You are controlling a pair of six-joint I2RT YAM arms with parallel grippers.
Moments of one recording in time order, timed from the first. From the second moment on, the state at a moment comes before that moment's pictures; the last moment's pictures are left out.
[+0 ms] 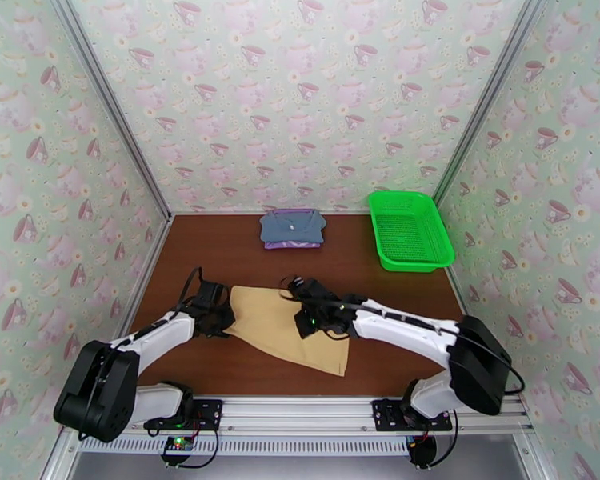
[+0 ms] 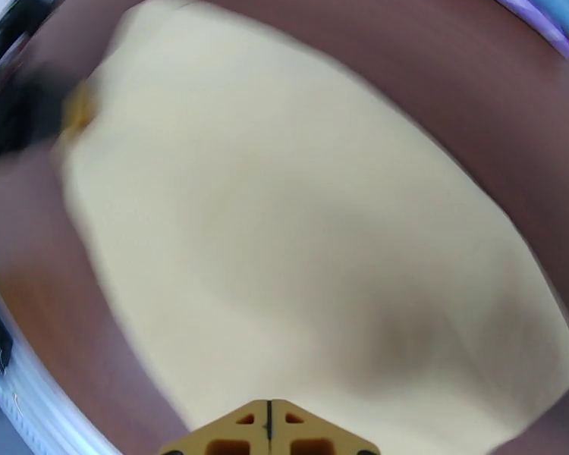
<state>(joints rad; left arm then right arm) -0.29 1.31 0.54 -0.35 0.03 -0.78 0.89 1.56 0.93 -0.41 -0.01 0.49</state>
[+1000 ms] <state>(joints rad) -0.45 1.03 0.43 -0.43 -0.17 -1.01 0.64 1.57 0.94 -0.45 -0.32 0.53</state>
